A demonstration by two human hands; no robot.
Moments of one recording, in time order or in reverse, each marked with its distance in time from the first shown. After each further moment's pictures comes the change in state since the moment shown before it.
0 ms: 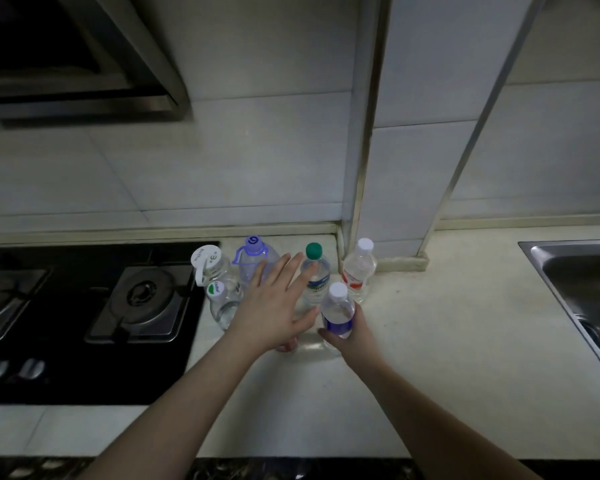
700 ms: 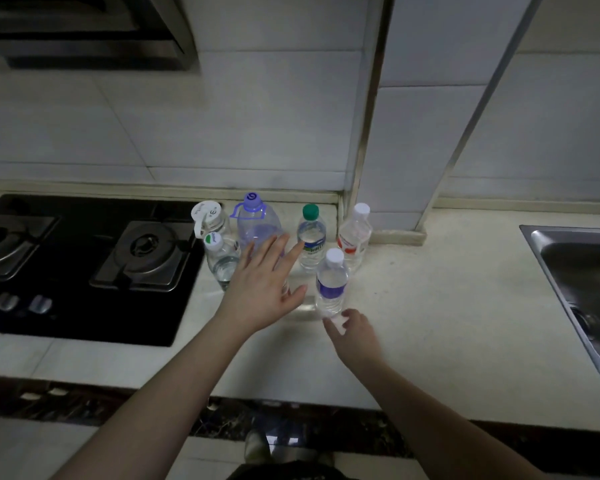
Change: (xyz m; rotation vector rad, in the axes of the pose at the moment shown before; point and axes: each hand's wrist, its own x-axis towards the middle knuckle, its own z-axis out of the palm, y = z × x) left_hand -0.046 0.027 0.001 -0.041 0.027 -0.124; right_hand -0.055 0.040 -0.016 -0.576 0.025 0.096
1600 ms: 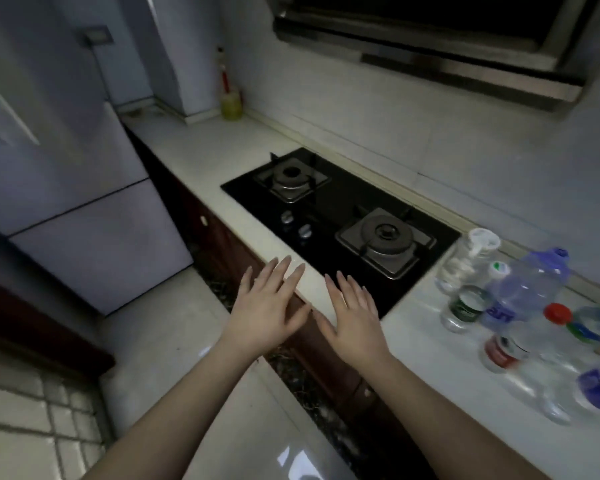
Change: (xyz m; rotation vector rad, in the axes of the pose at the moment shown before) left_hand -0.352 -0.173 -0.094 0.092 0.054 -0.802; right_hand -0.196 -0.288 0.171 -0.376 -0.249 -1.219
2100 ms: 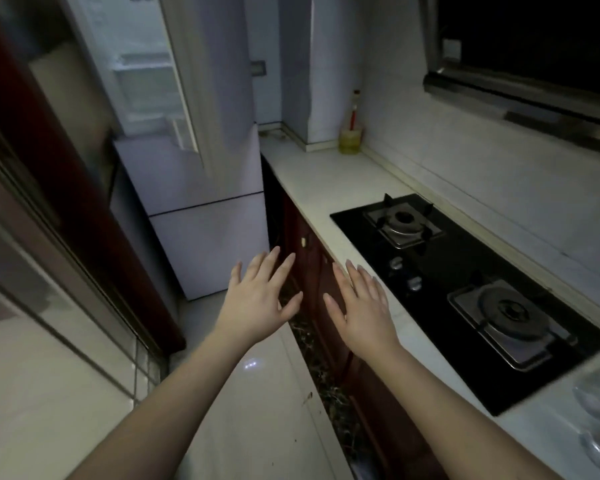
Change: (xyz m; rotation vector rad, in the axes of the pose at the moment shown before) left_hand -0.056 -0.190 -0.077 0.139 0.131 -0.381; right_hand 0.119 -0.181 0.019 0.069 0.007 -0.318
